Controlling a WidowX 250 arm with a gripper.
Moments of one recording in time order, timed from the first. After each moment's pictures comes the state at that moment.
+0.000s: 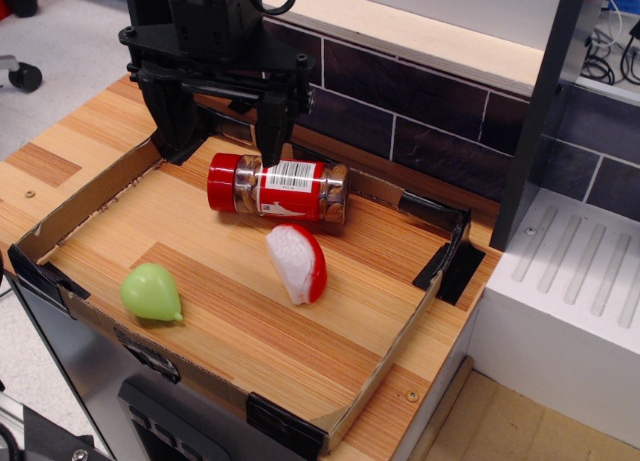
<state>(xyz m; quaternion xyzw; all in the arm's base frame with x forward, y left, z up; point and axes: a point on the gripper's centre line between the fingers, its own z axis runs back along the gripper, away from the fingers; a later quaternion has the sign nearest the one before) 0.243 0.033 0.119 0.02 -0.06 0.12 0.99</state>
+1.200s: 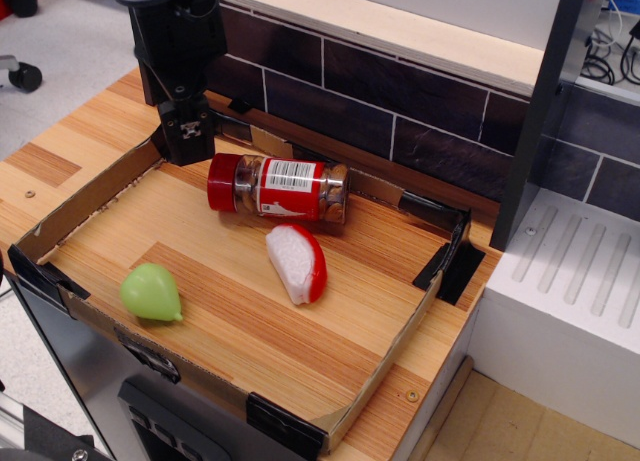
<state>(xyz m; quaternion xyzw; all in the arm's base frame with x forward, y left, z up) 0.278 0.094 0.076 0.01 -0.05 -0.37 0.93</state>
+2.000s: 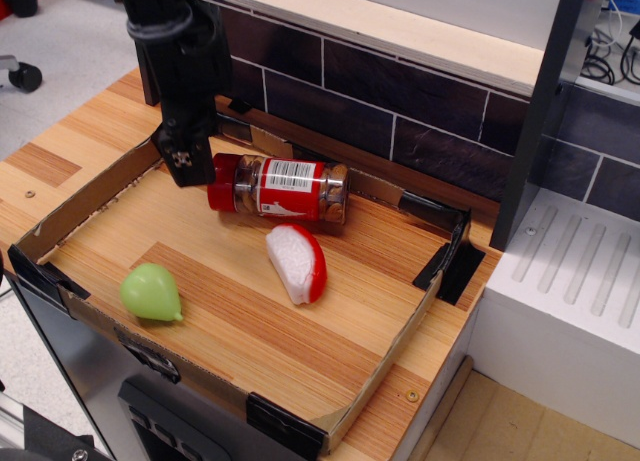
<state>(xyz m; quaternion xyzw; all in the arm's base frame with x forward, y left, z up) 0.285 0.094 0.047 0.00 -0.05 -0.47 0.88</state>
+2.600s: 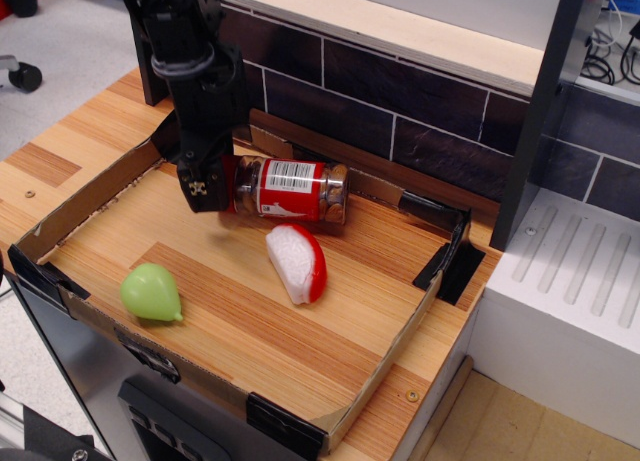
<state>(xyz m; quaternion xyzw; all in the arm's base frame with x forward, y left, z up) 0.290 0.089 0.020 0.00 -0.04 -0.49 0.87</state>
